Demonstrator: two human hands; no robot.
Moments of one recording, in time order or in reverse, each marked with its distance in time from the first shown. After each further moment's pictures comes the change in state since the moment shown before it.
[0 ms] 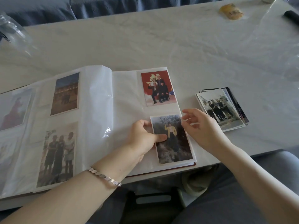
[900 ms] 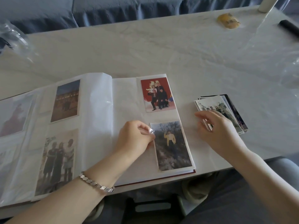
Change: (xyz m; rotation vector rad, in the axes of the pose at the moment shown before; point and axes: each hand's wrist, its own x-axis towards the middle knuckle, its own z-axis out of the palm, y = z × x) left_hand 0.006 0.003 -0.021 0.273 0.083 0.246; right_hand -0.004 0.005 -0.029 -0.179 0.111 -0.016
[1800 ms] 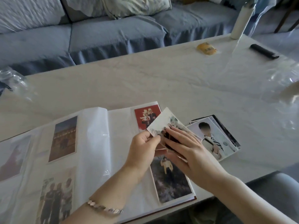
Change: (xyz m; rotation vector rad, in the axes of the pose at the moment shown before) left_hand 0.004 0.053 0.005 -0.535 -0.164 0.106; right_hand -0.004 -0.032 0.014 -0.149 0.031 -0.527
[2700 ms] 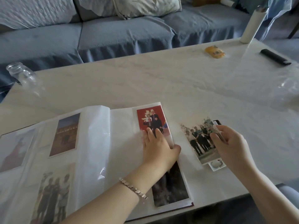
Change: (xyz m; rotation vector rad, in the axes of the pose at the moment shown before) left_hand 0.032 -0.028 0.036 0.998 0.010 -0.075; right_hand -0.002 0.057 -0.037 0.296 0.229 0.808
